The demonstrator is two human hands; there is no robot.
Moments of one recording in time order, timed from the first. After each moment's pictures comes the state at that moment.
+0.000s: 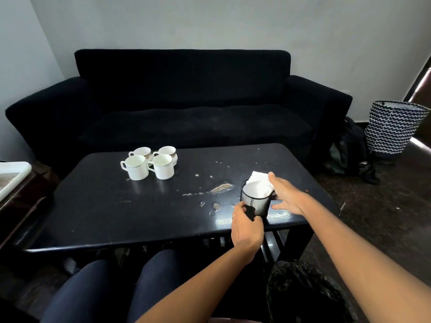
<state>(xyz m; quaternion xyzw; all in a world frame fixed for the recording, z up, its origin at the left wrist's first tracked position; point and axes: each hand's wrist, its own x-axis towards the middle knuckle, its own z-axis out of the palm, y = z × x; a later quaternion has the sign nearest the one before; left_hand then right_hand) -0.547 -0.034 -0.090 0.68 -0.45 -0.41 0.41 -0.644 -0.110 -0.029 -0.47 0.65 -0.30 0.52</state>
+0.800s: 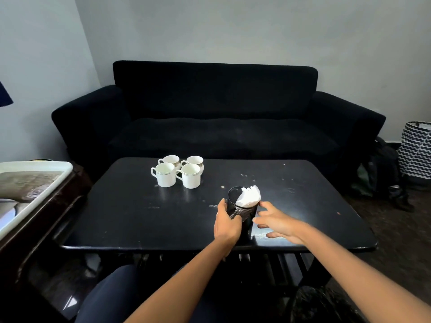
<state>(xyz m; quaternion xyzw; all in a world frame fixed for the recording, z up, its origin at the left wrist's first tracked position) -0.433 -0.062 -0.085 0.67 -0.42 -0.41 0.45 -0.567 -0.085 -0.036 -0.61 0.57 -0.15 0.54</state>
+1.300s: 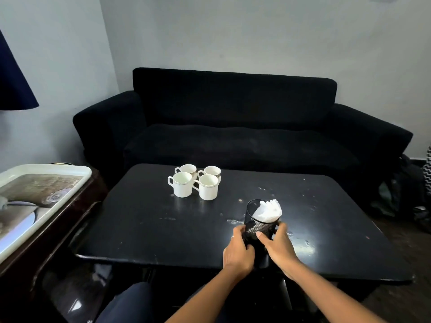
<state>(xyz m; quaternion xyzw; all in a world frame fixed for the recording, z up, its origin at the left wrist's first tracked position) -0.405 -0.057 -0.112 0.69 -0.52 -0.37 0.35 -0.513 -0.095 -0.095 -0.59 0.65 -0.31 0.37</state>
